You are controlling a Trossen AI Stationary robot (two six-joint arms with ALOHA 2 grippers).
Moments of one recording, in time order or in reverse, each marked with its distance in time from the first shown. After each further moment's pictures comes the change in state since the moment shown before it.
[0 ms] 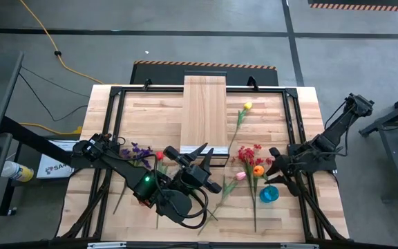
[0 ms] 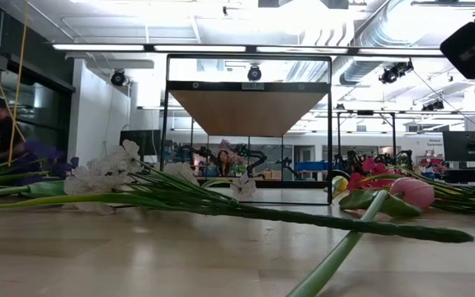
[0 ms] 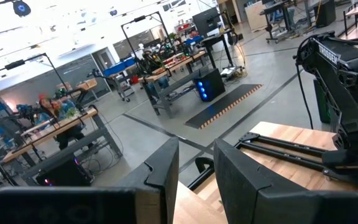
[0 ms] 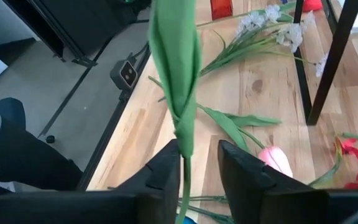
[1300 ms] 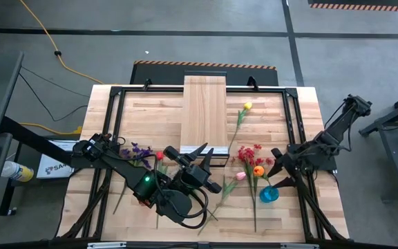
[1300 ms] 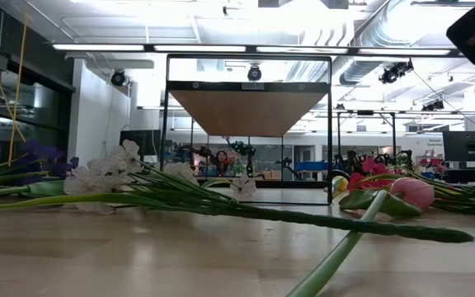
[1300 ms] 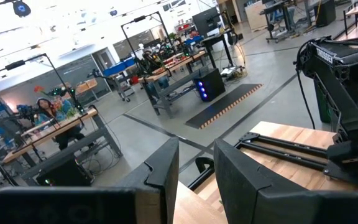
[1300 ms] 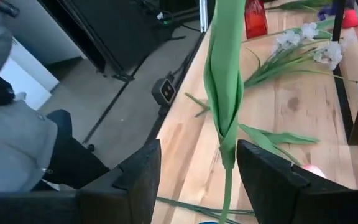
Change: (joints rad) left arm 0.000 0.000 0.000 0.000 0.000 0.004; right arm 0.000 -0.105 0.000 0.041 -0.103 -0.003
